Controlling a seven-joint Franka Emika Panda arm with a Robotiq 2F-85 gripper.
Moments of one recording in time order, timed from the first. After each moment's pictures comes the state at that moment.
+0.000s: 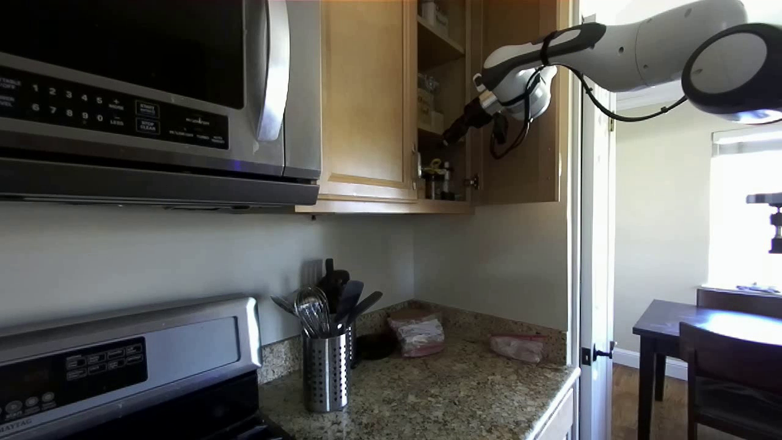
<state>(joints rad) -0.30 0.19 -0.02 -1.32 0.58 2.53 -1.32</state>
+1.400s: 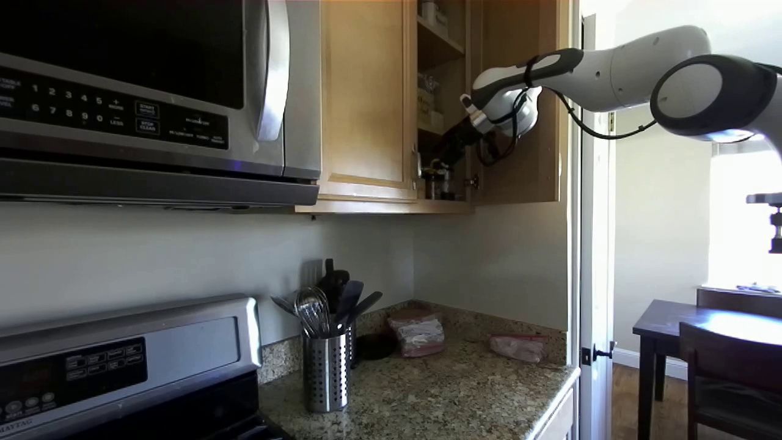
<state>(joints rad) -0.30 0.32 -0.03 -1.22 0.57 2.49 -1.60</state>
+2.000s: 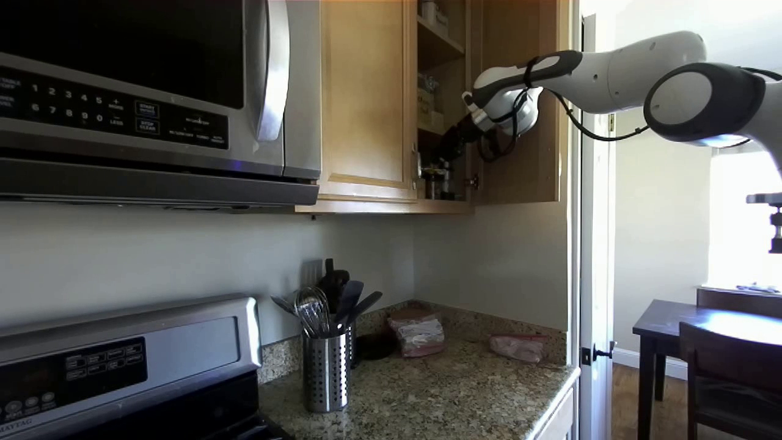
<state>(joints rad) -0.32 0.35 -0.03 -1.16 0.57 2.49 -1.63</state>
